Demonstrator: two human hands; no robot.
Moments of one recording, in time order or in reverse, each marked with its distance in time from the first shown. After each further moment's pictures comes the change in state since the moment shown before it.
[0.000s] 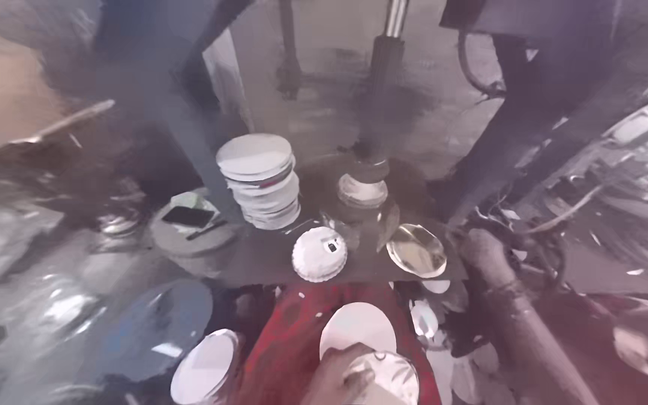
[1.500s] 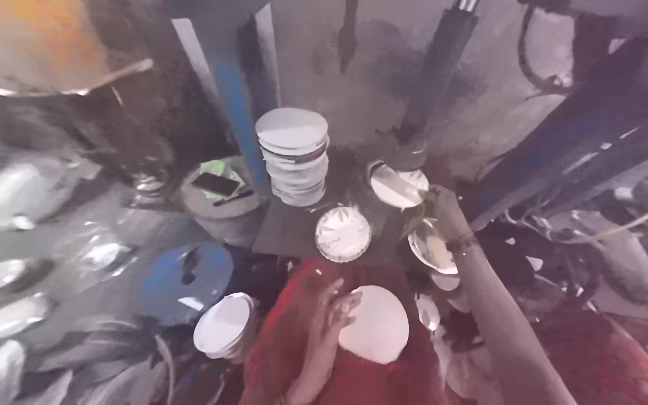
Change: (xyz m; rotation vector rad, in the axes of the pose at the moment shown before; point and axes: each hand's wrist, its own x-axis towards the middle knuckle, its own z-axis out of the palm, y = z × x) left_hand -0.002 -0.027 0.000 -0.609 0.626 -0.165; right_hand 0.091 -0.097 0.055 1.037 -0.127 0.007
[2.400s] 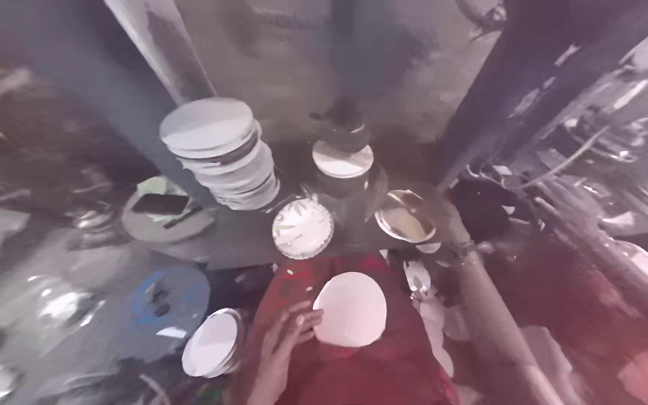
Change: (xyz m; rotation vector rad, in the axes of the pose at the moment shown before) left_hand -0.008 0.004 -0.040 0.215 -0.130 -0.175; right_hand -0.065 0.103 -0.080 -0.624 0.132 0.151
